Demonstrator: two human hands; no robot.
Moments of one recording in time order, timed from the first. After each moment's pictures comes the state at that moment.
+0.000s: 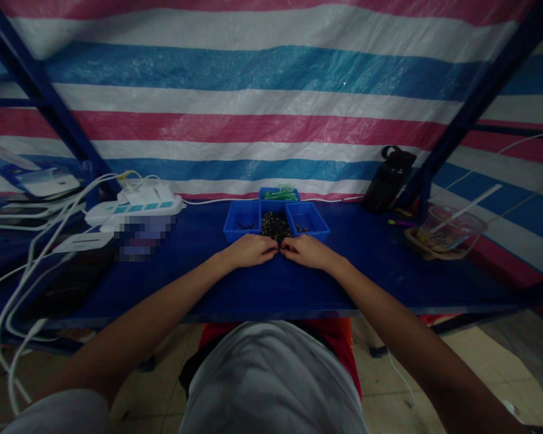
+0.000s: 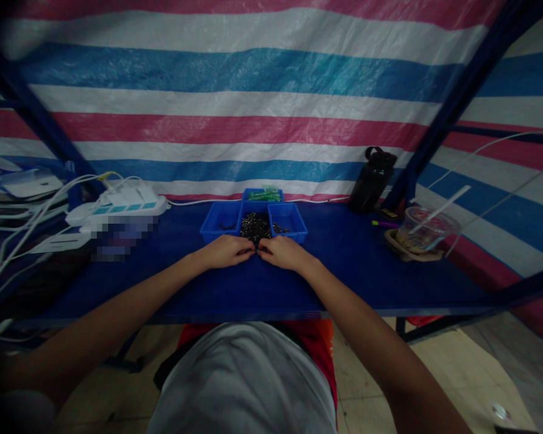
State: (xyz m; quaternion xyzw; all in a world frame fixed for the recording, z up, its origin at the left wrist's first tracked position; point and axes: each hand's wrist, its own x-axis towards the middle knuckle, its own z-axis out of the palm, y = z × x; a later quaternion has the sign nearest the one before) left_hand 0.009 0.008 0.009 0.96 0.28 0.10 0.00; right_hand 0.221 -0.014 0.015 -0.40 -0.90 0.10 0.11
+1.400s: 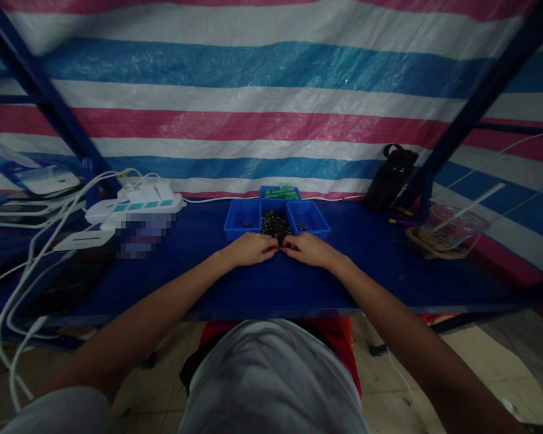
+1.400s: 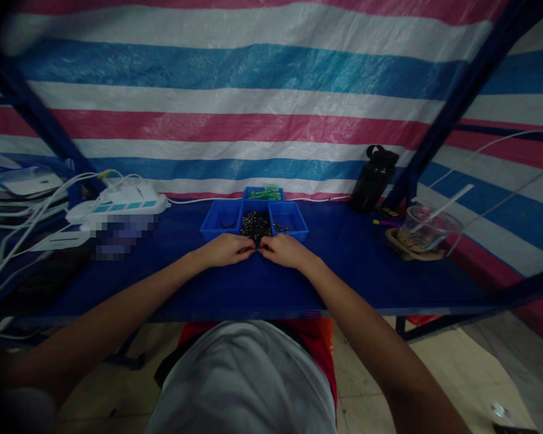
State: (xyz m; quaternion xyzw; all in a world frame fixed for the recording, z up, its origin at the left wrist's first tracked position) left_hand 0.008 0.010 0.007 0.95 0.28 0.10 0.01; right_hand 0.223 -0.015 0.019 -0.41 -0.90 0.10 0.10
